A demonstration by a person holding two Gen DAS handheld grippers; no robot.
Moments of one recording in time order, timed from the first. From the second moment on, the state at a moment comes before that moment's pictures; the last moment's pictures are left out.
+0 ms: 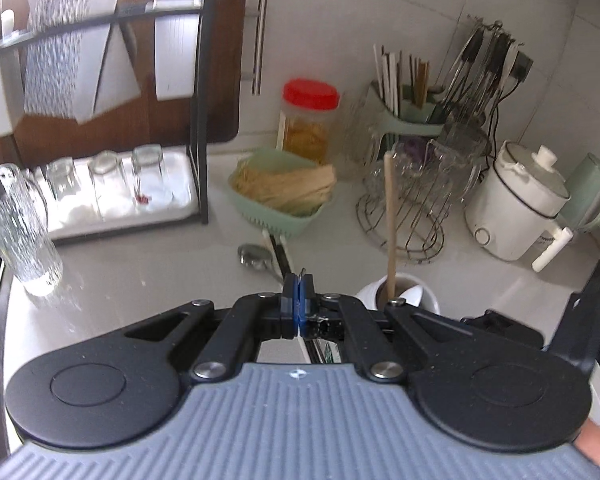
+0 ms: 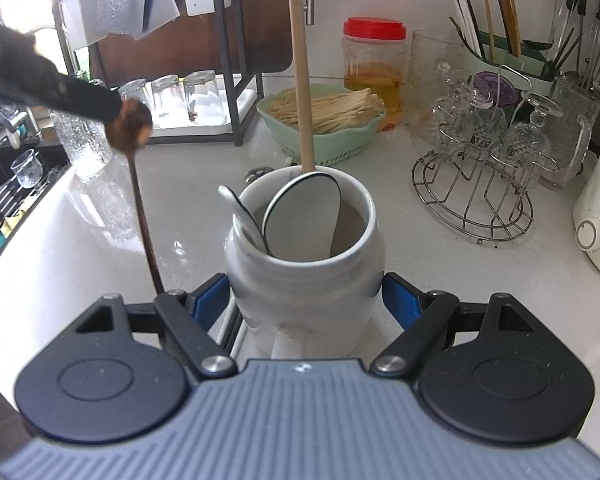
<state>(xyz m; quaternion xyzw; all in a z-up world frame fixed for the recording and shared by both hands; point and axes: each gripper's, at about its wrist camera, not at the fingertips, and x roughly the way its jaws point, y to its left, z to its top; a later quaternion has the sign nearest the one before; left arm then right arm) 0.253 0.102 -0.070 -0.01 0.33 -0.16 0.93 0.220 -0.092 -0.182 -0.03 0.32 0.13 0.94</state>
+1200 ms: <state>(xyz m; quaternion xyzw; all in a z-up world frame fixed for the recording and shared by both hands) 0.273 0.037 -0.027 0.07 0.31 -0.22 0.92 0.212 -0.088 -0.185 -0.01 0.30 0.11 0.95</state>
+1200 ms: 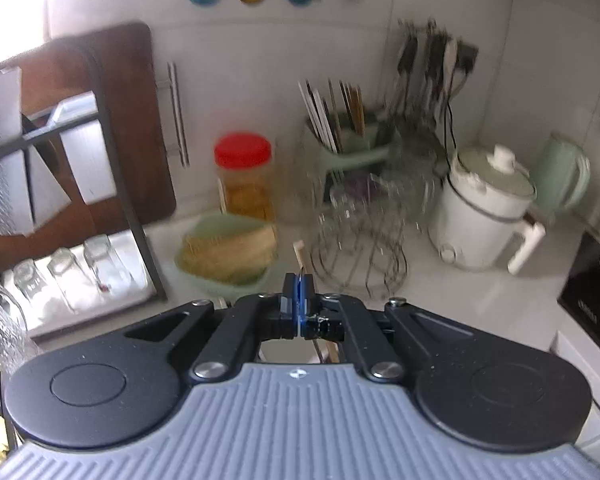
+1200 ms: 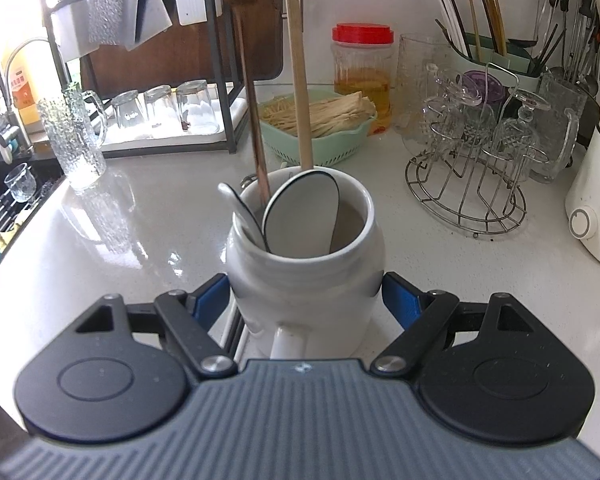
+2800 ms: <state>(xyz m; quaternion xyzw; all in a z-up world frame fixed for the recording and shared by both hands) 0.273 0.040 -0.043 -0.01 0.40 -0.20 0.89 0.221 -0.095 -0.184 -0.04 0.30 0.16 0.94</state>
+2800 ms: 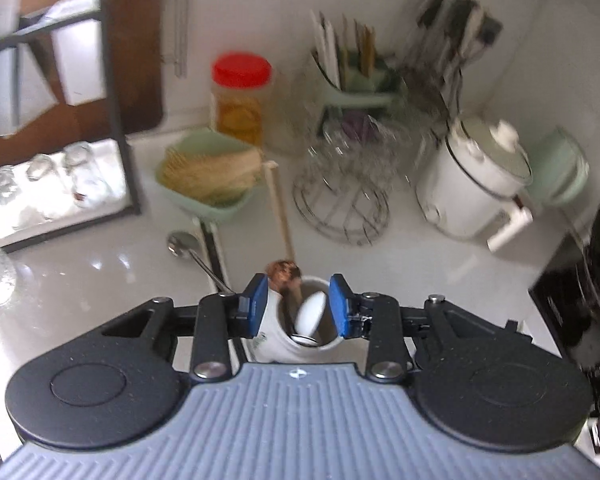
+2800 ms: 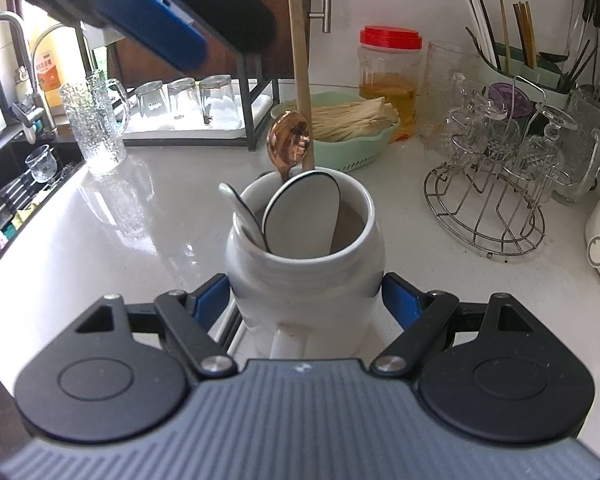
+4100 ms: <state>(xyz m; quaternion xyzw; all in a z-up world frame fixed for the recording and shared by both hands) 0.313 0.106 -0.151 -0.14 0.44 -0.04 0.89 0.207 -0.132 -0.186 -0.05 0.31 0.18 0.93</state>
